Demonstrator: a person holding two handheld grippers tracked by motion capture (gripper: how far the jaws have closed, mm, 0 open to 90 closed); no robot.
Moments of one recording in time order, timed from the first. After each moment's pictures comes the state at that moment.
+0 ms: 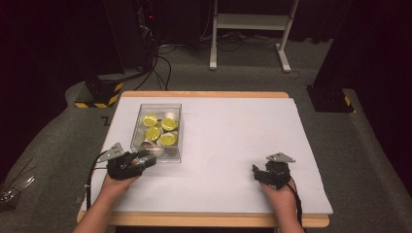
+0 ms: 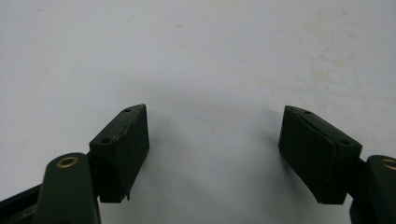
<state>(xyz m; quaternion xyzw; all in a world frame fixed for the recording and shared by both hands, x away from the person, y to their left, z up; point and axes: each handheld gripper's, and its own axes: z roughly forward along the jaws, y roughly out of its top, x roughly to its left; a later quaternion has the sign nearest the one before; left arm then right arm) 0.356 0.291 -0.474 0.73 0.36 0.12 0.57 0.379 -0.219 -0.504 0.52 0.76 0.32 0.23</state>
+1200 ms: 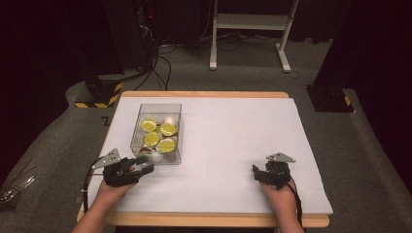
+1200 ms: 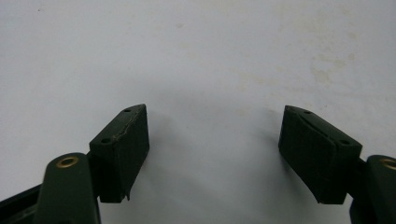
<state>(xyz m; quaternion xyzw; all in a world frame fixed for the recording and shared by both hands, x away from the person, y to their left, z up) 0.337 0.297 -0.474 0.73 0.35 0.10 0.58 0.379 -0.219 -0.504 0.52 0.76 0.32 0.23</state>
